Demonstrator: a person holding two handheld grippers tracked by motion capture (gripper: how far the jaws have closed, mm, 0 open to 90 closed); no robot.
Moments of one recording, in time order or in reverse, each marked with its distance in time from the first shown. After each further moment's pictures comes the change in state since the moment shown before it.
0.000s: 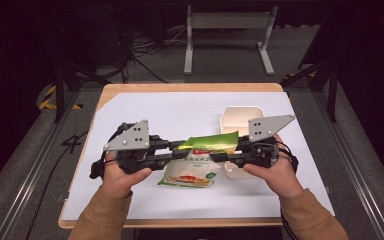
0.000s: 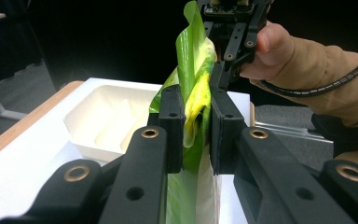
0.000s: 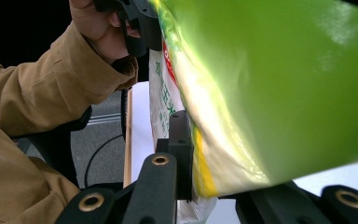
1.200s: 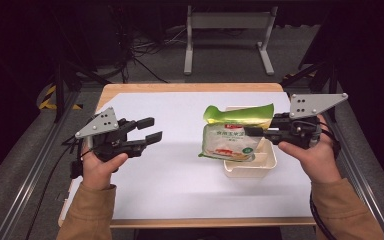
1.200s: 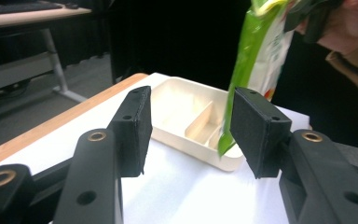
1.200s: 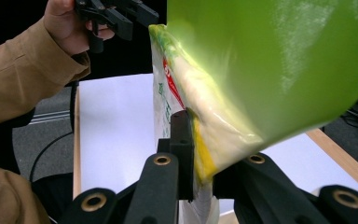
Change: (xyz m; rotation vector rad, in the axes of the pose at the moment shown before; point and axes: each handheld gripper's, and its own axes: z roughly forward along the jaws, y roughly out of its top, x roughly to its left) left arm 0.040 -0.028 -0.042 -0.053 0.250 -0.146; right arm -0.017 0.020 -0.081 0.019 -0.224 -0.033
